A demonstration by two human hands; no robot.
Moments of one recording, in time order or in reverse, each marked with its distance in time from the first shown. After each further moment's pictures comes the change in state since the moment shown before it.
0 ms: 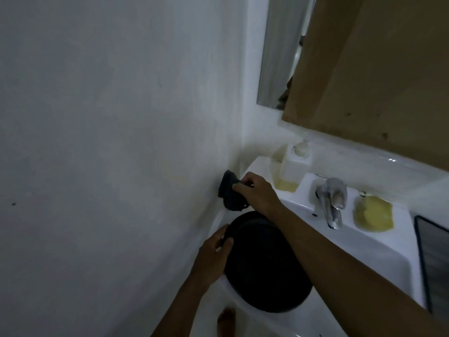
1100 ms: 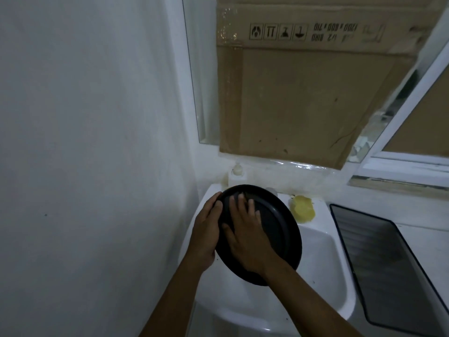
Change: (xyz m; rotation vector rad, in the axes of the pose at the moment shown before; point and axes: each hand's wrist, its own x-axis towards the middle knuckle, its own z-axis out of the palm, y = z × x) left_hand -0.049 0.152 0.030 -0.413 -0.142 0.312; right_hand -0.165 -0.027 -0.040 -0.534 0.218 -0.119
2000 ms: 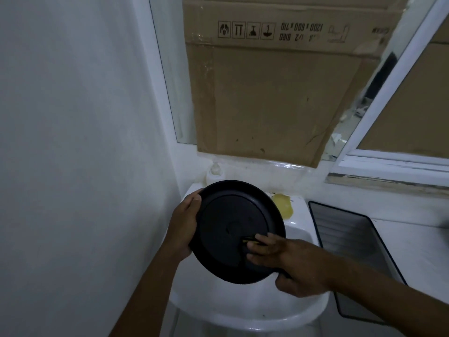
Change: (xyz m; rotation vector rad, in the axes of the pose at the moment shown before) left_hand 0.016 0.011 0.016 0.068 -0.017 0.009; right_hand -0.077 0.104 -0.111 -0.346 -0.510 -0.512
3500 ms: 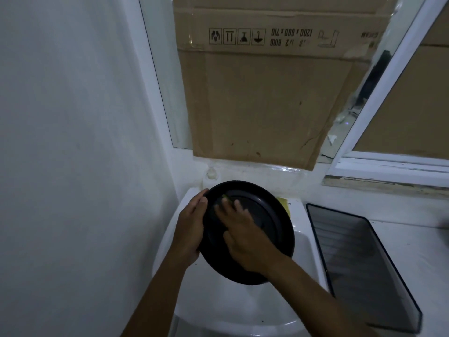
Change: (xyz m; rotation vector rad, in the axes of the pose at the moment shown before) left_hand -0.007 0.005 0.023 -0.035 -0.013 0.045; right_hand 0.092 -0.034 -0.013 0.302 0.429 0.350
